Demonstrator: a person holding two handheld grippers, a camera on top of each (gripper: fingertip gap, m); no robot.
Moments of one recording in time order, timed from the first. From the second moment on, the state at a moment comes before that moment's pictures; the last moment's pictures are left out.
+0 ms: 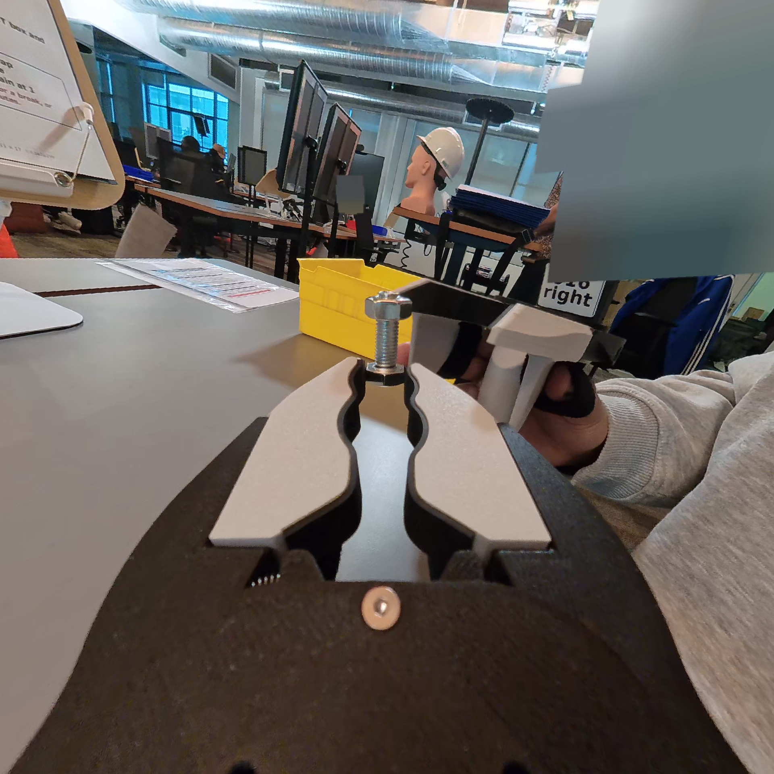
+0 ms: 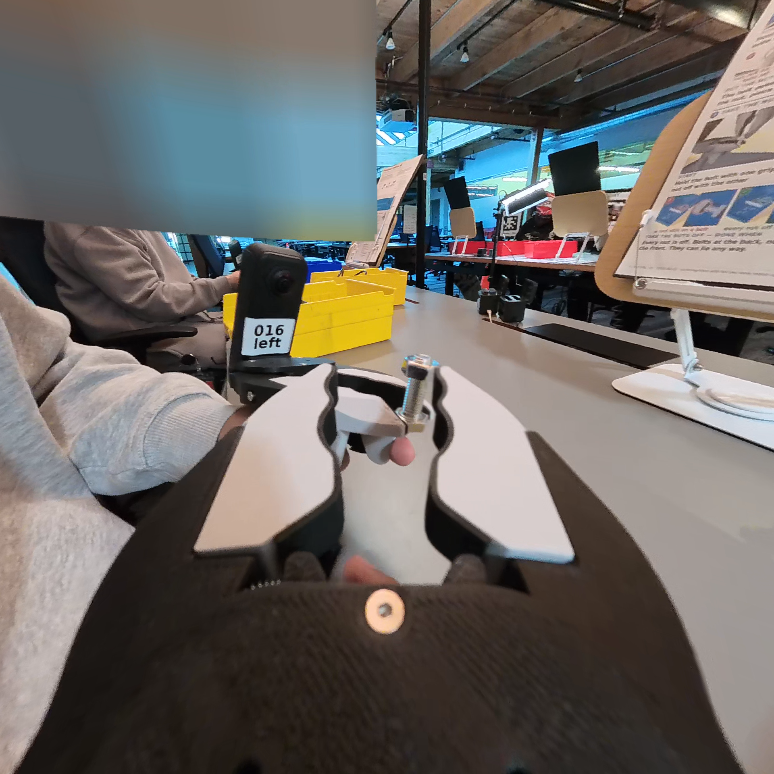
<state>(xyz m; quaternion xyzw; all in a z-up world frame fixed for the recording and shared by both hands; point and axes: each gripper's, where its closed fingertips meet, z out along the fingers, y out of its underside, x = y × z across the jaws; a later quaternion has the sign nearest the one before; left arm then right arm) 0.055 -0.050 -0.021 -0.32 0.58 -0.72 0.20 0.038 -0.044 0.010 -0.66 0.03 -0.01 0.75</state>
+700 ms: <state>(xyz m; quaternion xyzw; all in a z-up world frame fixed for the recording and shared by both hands) 0.056 -0.048 -0.021 -0.33 0.58 -0.72 0.20 0.034 -0.043 0.011 -0.65 0.03 0.00 0.76</state>
